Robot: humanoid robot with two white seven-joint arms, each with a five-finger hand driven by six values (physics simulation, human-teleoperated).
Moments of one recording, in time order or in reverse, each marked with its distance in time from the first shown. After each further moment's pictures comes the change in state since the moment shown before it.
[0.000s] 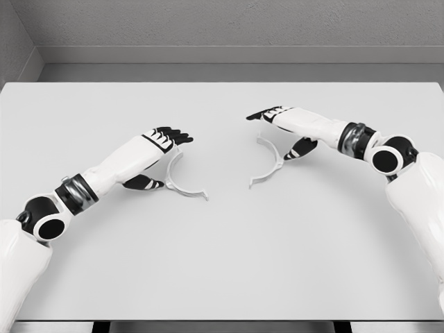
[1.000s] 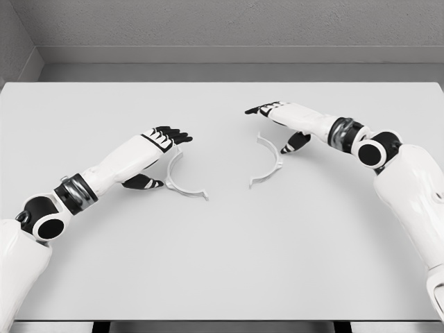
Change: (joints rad) left arm 0.000 0.001 0.002 0.000 0.000 0.000 0.000; right arm -0.068 0.045 0.068 0.117 0.064 0.045 -0.082
